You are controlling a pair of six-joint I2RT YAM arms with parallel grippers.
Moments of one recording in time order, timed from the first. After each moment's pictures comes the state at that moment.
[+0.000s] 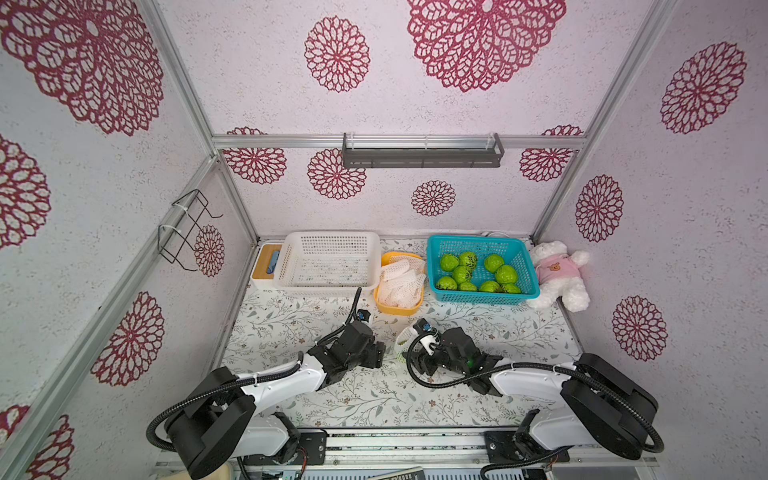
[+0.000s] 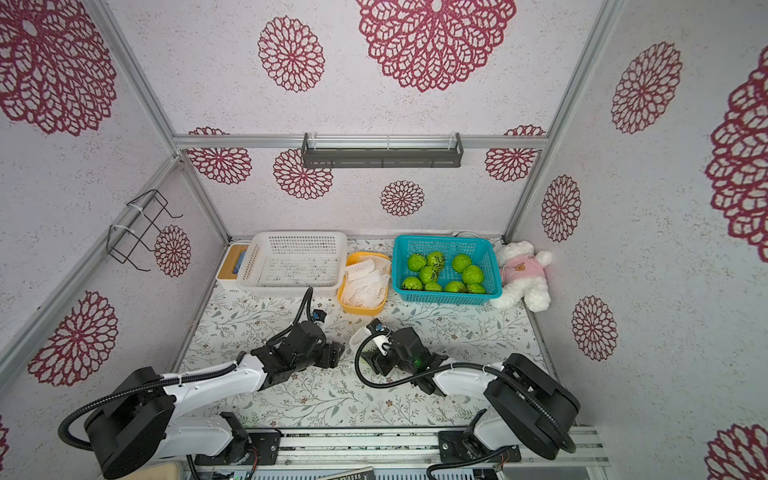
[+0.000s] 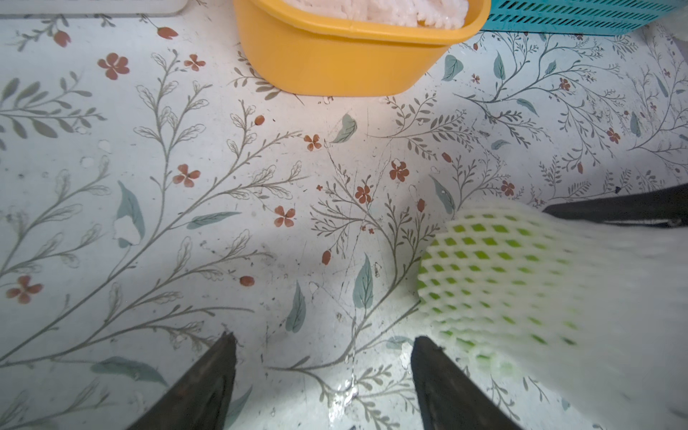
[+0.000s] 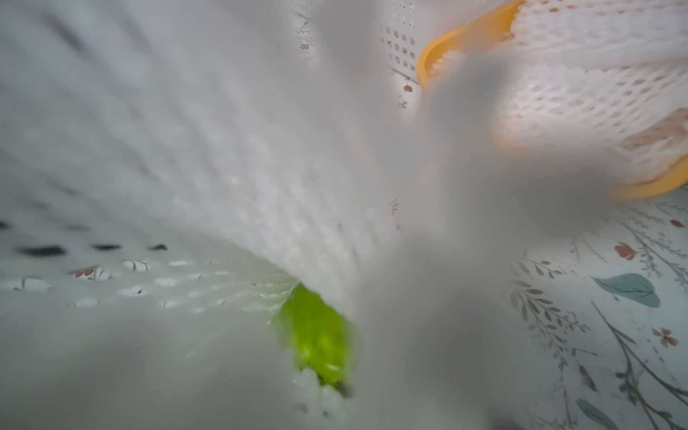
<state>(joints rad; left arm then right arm) -0.76 1.32 0.54 -0.05 -0.12 -0.51 0.85 1.39 0.43 0.42 -0.12 0.05</state>
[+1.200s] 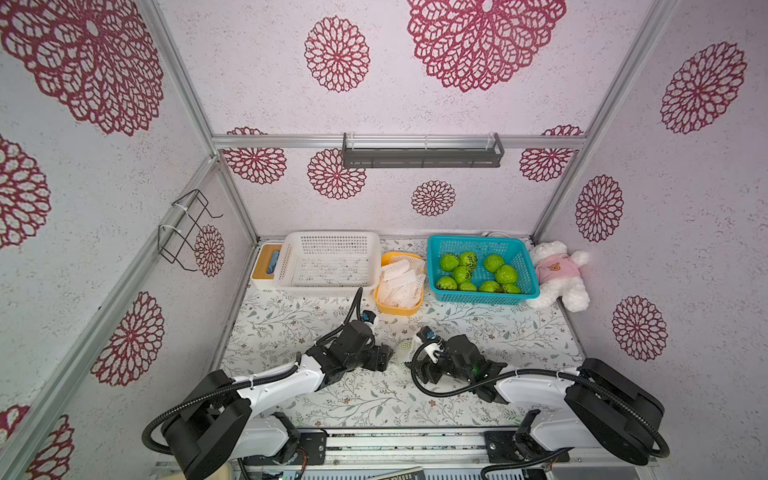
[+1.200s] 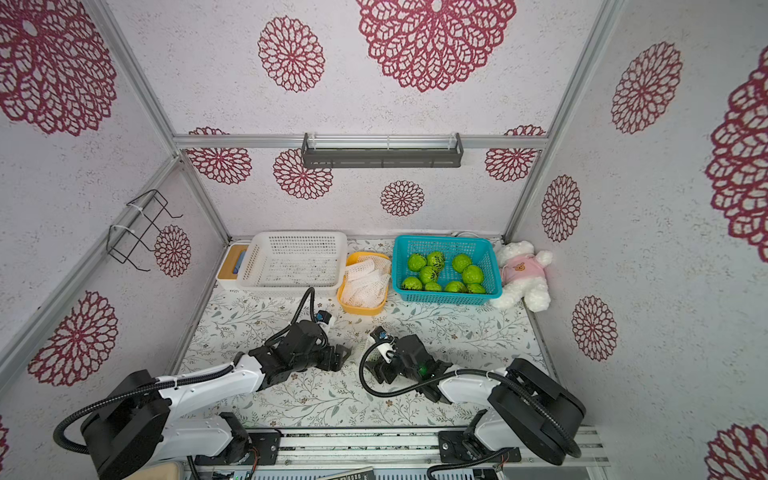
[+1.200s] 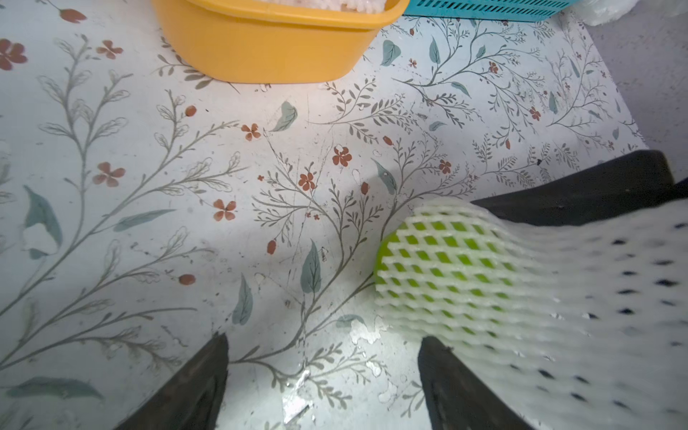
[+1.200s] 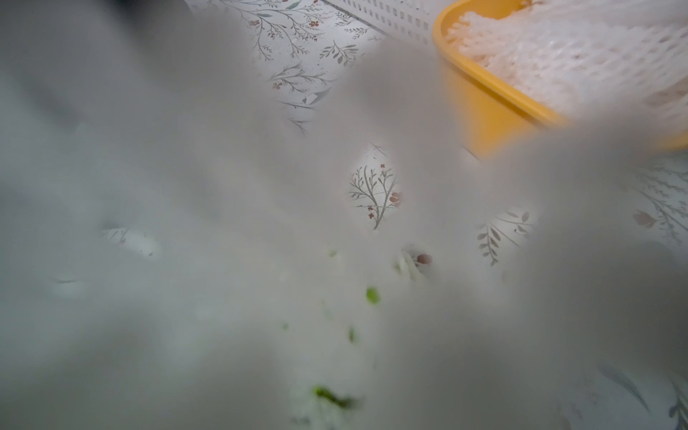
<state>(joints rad) -0.76 1.29 0.55 -0.04 0.03 -0.46 0.86 1.35 0.35 0.46 -0.13 0.04</state>
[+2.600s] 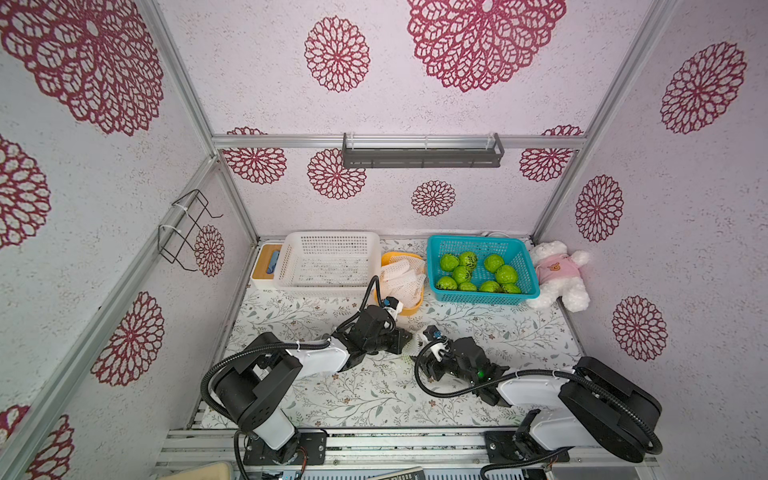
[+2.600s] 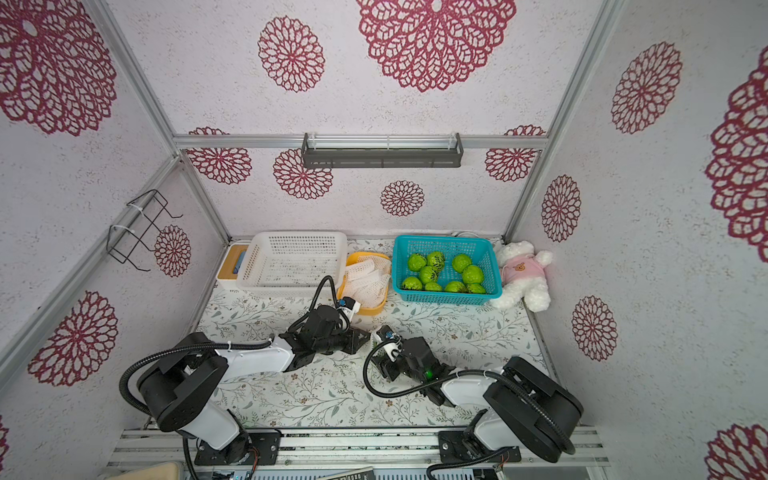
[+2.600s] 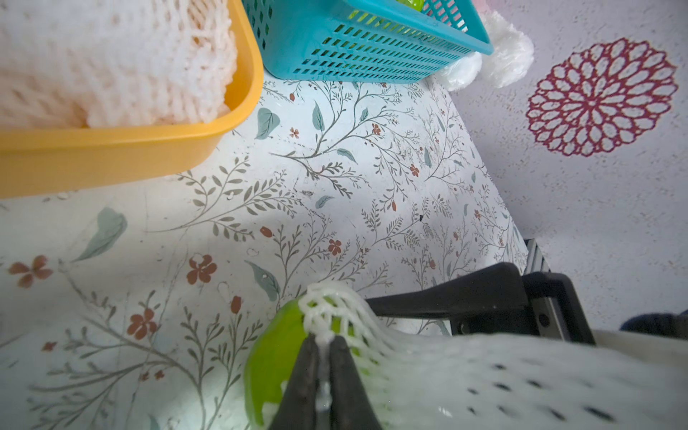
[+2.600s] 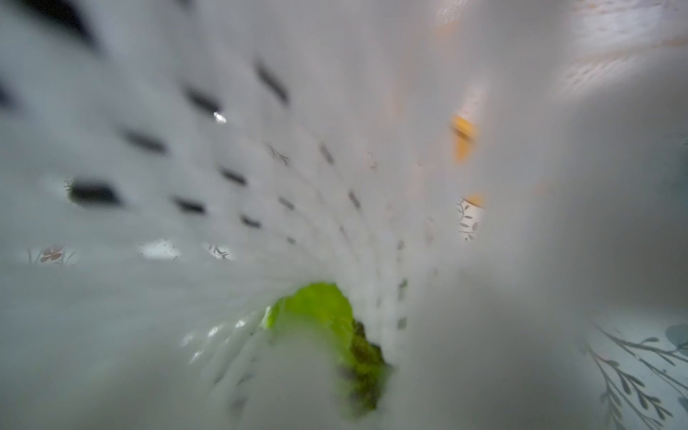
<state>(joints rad) -0.76 1.62 0.70 0.32 0.28 -0.55 0.82 1.37 0.28 0.63 -0.07 0.02</state>
